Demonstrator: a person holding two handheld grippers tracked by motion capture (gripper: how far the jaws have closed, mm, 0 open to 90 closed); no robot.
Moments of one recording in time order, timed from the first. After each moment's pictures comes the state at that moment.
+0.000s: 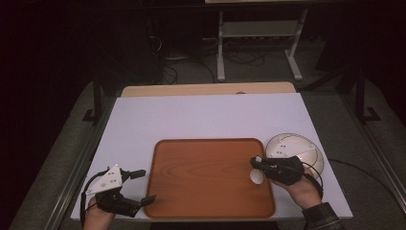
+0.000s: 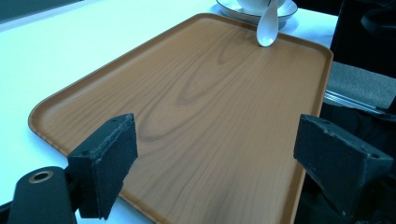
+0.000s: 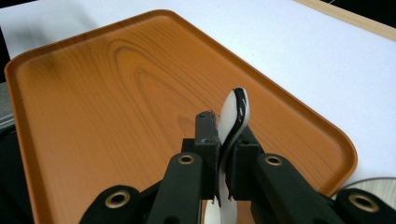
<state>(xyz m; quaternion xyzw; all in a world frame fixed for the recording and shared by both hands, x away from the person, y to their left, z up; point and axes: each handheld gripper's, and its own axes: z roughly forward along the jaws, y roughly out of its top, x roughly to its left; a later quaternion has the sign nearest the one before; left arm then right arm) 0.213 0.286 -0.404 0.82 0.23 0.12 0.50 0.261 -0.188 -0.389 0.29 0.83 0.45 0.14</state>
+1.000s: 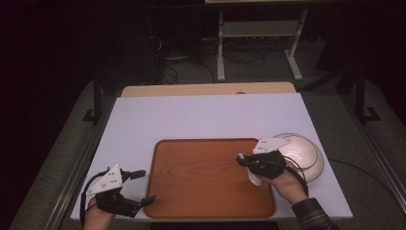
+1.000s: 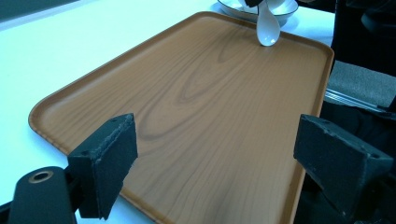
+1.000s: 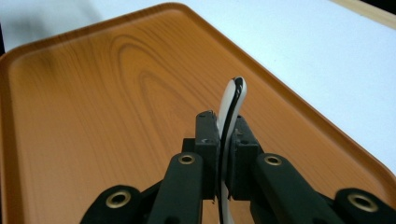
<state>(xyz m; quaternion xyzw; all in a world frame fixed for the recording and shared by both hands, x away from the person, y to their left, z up) 0.212 0.286 -0.404 0.82 0.23 0.12 0.50 0.285 -0.154 -0.400 0.27 0.85 0.44 0.13</state>
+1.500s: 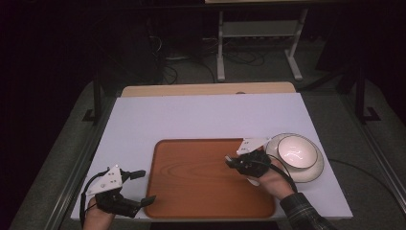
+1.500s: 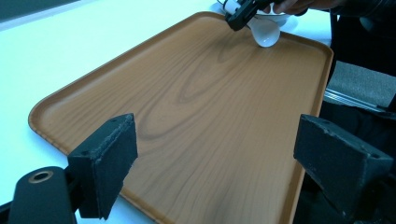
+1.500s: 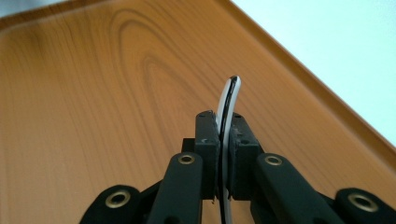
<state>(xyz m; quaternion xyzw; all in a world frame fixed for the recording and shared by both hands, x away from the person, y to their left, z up) 0.212 0.286 -0.404 0.82 0.23 0.12 0.50 0.301 -0.122 -0.417 0.24 0.88 0.40 0.10</state>
